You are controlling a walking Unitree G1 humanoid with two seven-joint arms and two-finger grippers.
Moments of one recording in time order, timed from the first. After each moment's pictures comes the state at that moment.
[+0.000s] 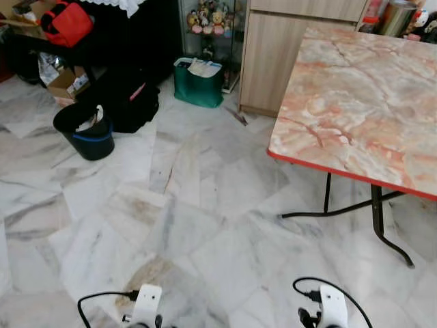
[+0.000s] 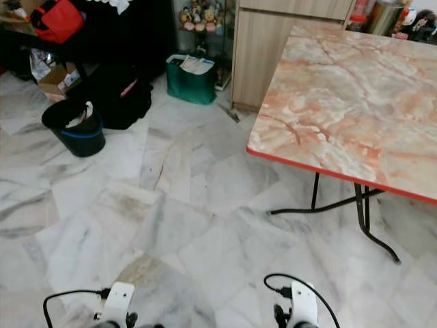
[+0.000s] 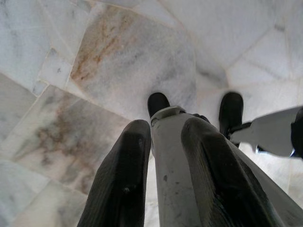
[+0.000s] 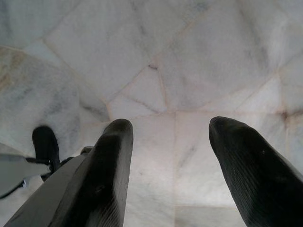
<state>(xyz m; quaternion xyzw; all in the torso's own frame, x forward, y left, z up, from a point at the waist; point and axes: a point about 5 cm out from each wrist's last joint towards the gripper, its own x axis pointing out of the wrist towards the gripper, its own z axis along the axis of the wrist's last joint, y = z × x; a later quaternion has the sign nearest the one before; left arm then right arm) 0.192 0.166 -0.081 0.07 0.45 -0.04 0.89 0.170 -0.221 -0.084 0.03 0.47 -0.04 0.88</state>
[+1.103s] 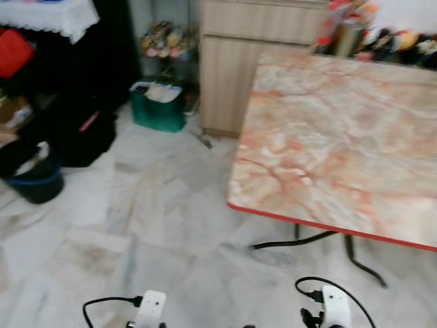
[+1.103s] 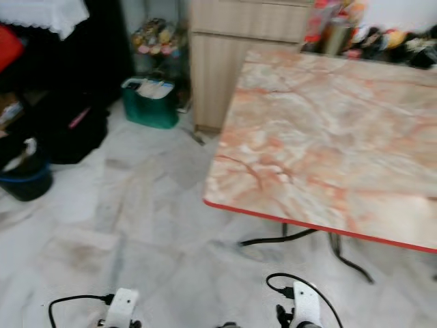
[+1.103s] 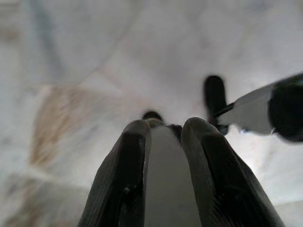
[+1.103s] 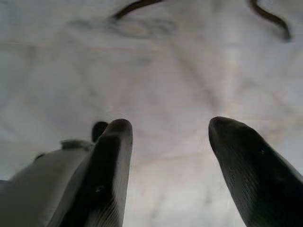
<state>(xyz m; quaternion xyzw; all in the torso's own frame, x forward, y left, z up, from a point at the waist) 0.182 0.166 -0.087 0.07 0.47 -0.05 0.88 0.174 -0.222 -0.082 0.04 0.47 -0.04 0.88</state>
